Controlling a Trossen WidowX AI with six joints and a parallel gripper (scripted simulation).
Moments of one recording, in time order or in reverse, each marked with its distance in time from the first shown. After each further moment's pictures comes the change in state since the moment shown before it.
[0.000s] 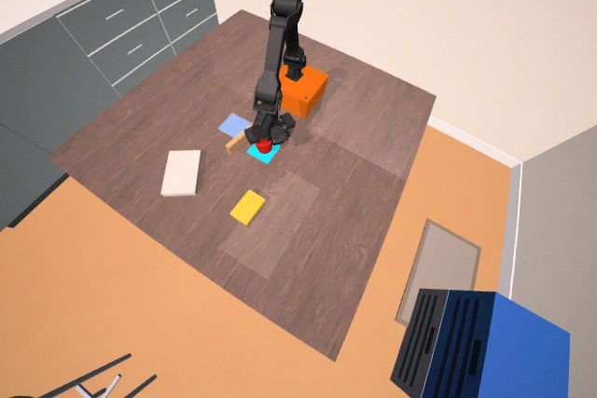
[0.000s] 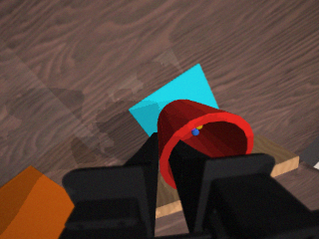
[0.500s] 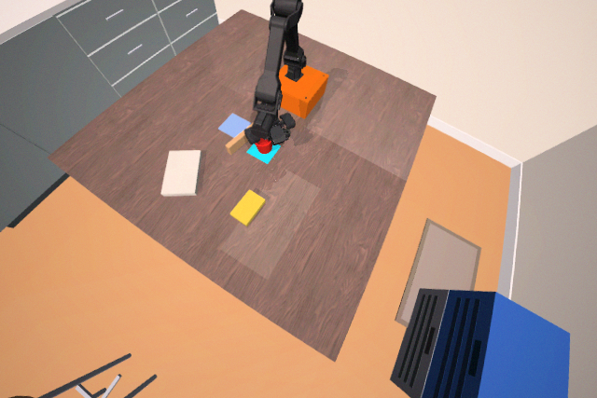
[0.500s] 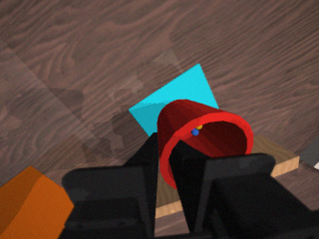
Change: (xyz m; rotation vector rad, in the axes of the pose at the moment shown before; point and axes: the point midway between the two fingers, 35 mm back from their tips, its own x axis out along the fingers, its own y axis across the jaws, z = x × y) arm 0.000 0.000 0.000 0.000 0.000 0.000
